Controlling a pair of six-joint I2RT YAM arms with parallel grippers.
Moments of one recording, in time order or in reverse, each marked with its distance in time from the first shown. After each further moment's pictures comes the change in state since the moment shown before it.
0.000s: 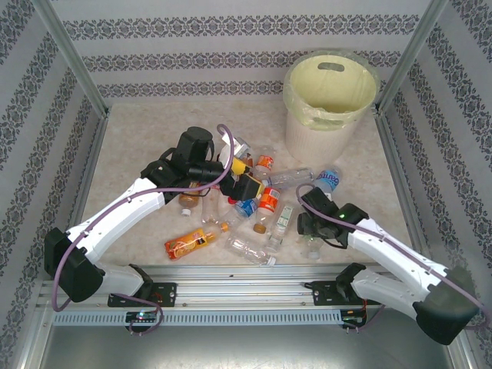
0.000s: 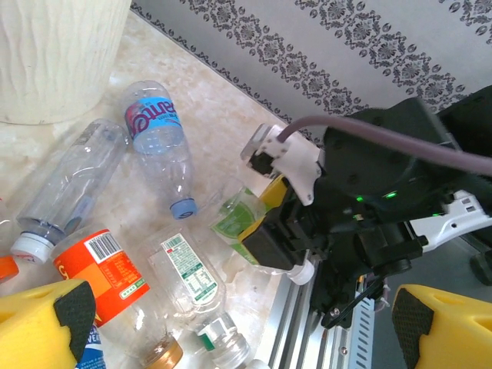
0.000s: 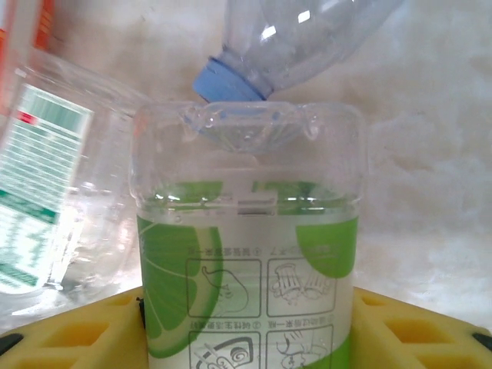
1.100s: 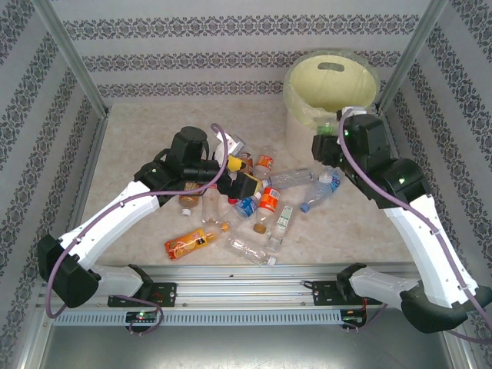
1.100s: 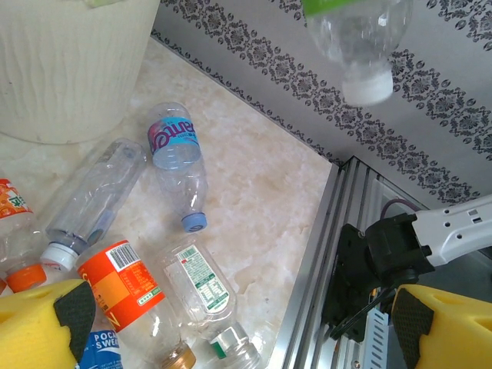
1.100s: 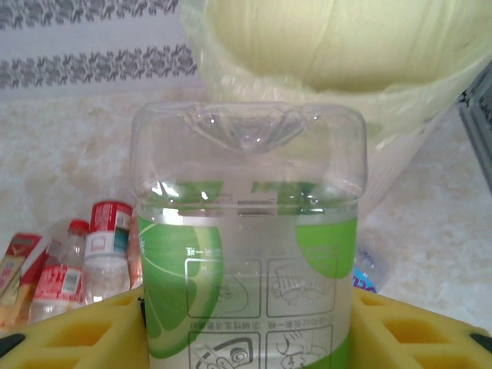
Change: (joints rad) left arm 0.000 -0.047 0.000 0.000 -0.052 0.001; right arm -0.177 0.149 0.892 -0.133 0.068 -0.303
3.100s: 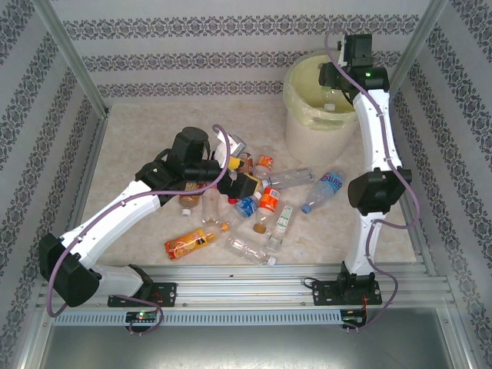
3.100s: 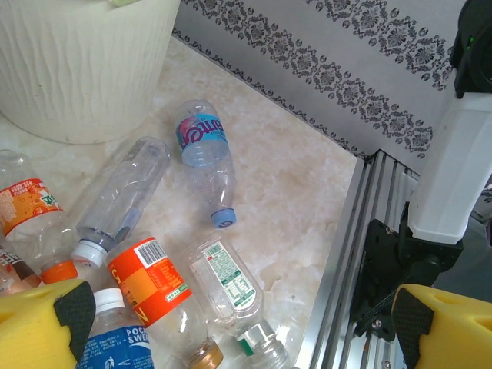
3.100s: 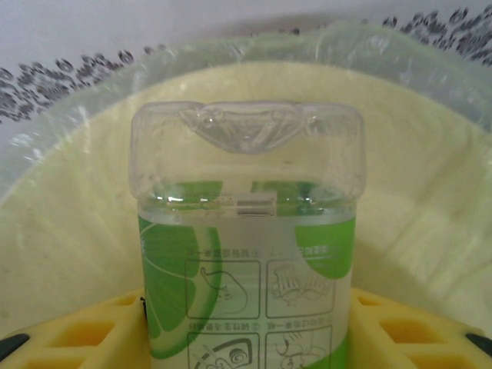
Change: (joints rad) left arm 0.000 0.008 0.000 -0.014 -0.052 0.056; right arm -0.416 1.003 0.902 0.043 -0.239 -0.187
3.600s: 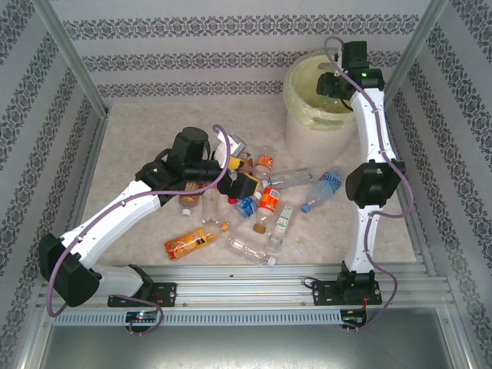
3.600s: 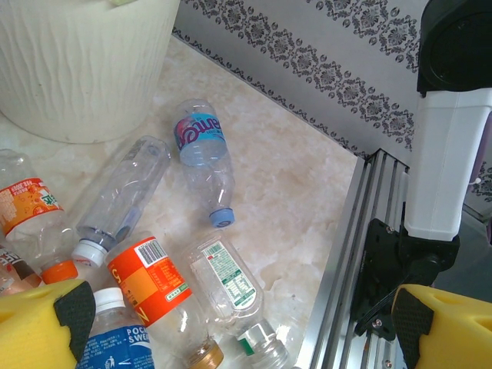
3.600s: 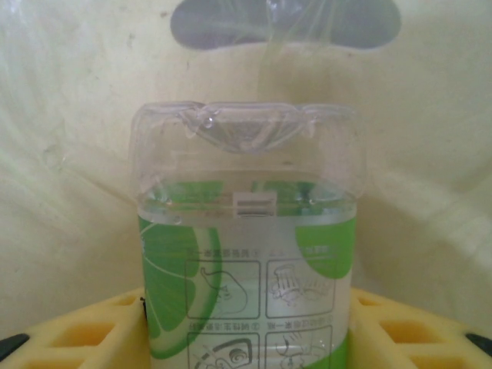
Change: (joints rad) left arm 0.000 0.001 0.000 -0.001 0.000 0.003; right arm -0.026 0.119 0.060 -0.079 -0.078 0.016
